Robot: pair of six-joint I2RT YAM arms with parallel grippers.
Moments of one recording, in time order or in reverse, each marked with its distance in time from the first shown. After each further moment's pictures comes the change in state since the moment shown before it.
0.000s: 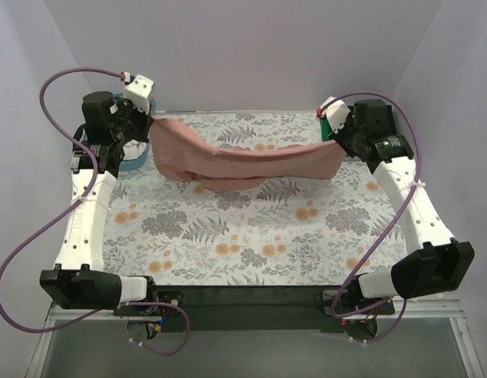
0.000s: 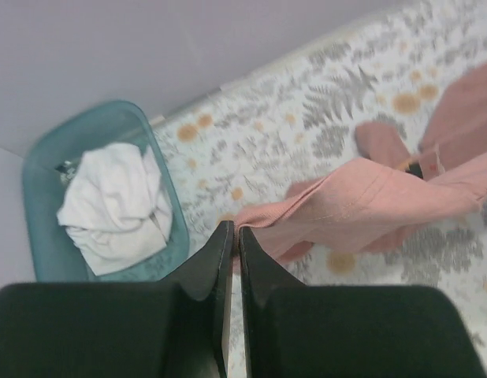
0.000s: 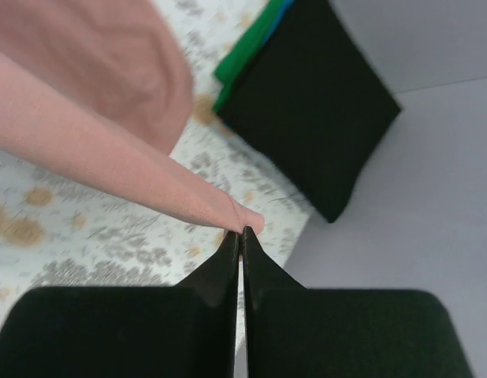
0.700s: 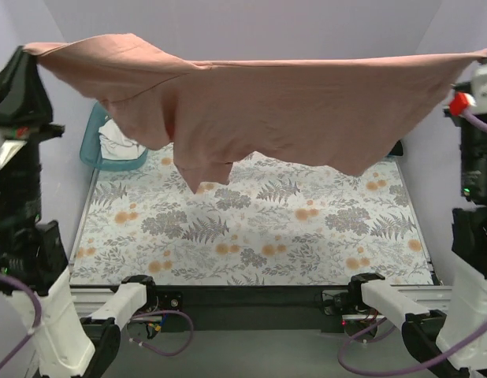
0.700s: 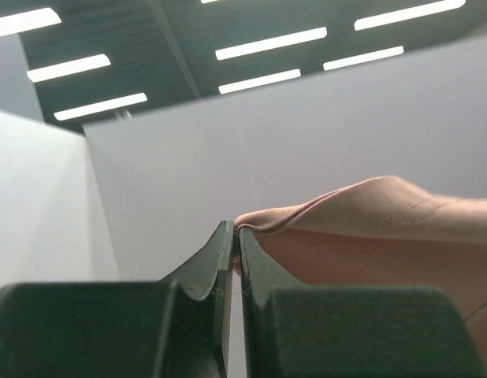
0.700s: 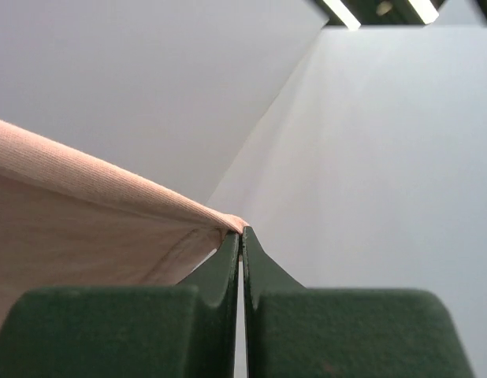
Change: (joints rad) left arm 0.004 -0.299 0.464 0.383 -0.141 -0.224; right arm -0.042 -0.370 0.517 0.299 0.116 -0.050
